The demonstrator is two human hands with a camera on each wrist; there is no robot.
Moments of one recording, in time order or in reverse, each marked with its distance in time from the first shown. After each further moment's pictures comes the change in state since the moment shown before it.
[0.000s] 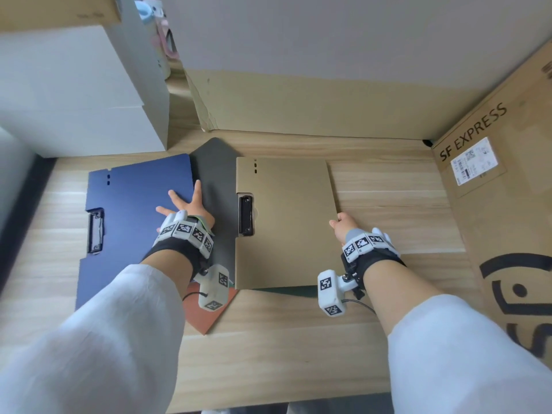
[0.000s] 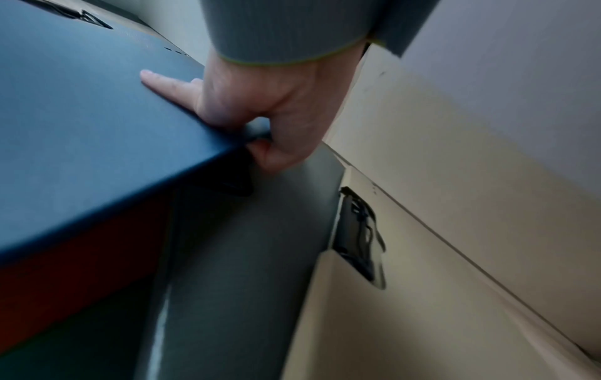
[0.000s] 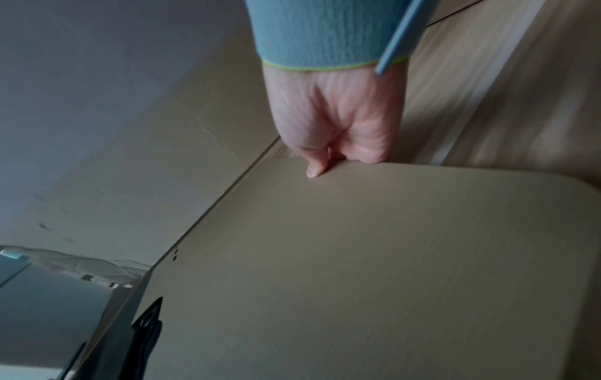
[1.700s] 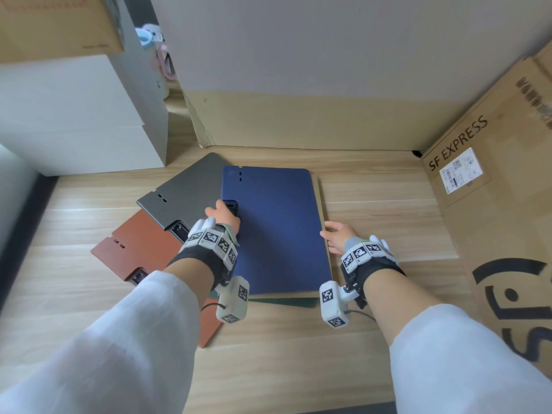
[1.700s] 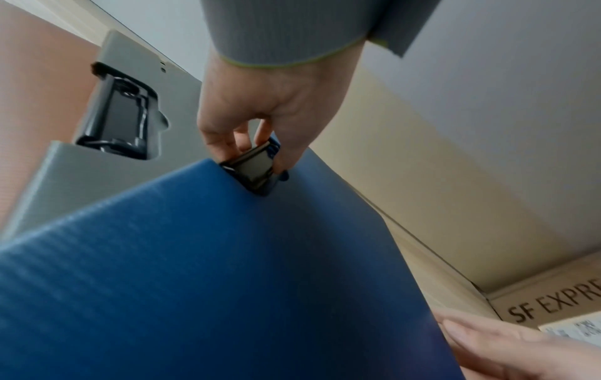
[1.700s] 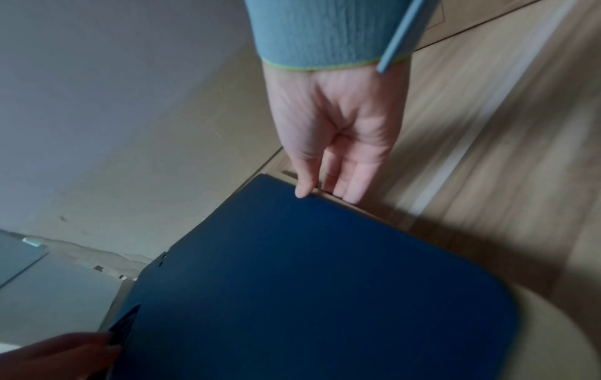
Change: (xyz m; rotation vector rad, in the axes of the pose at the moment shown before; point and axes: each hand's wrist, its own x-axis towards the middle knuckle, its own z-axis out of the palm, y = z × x) left_hand -0.021 0.056 0.009 -0.193 -0.043 0.108; right_hand 0.011 0.013 0.002 0.365 -0.099 -0.029
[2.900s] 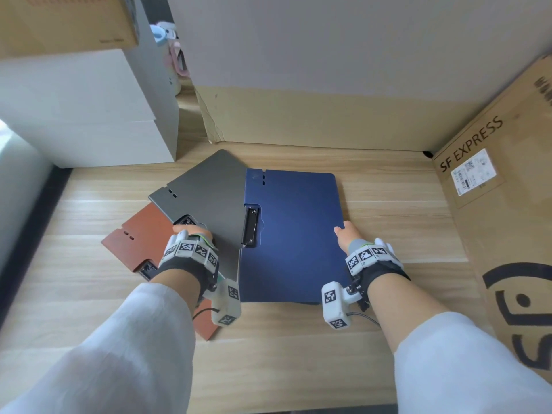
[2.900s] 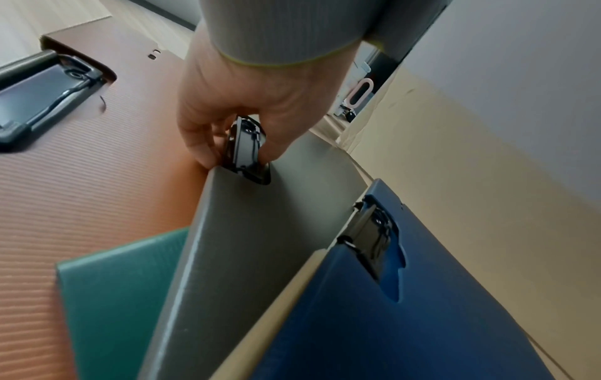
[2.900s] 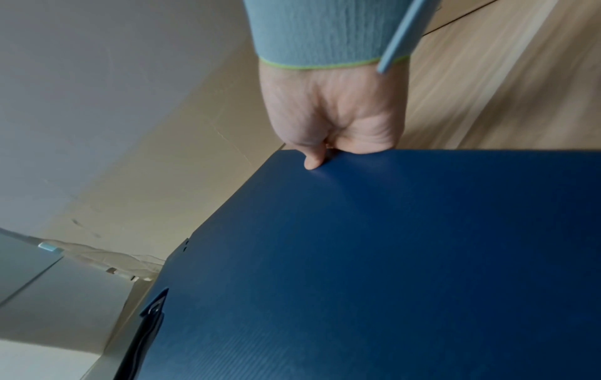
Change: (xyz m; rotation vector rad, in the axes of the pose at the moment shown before) left_hand -0.029 -0.071 -0.022 -0.156 0.054 -0.147; right_hand -0.039 -0.019 0.003 -0.268 0.125 0.049
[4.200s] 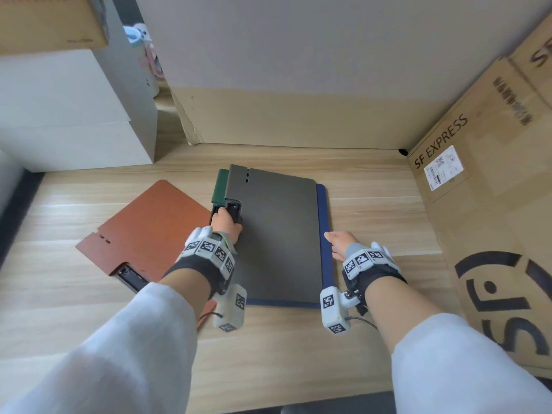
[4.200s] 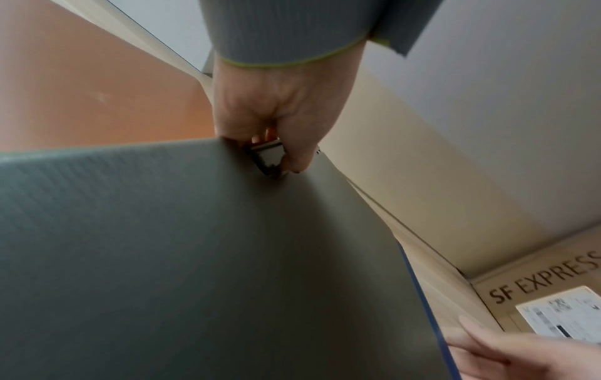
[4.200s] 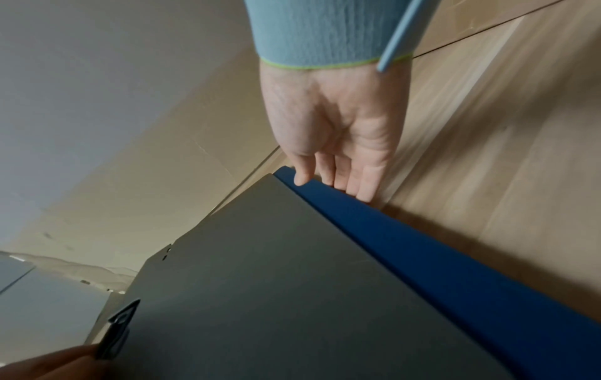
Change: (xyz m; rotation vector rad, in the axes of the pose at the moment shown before) left_hand -0.013 0.064 0.058 0.143 -0.088 0.281; right_hand 0.024 0.044 -0.017 0.187 -0.153 0.044
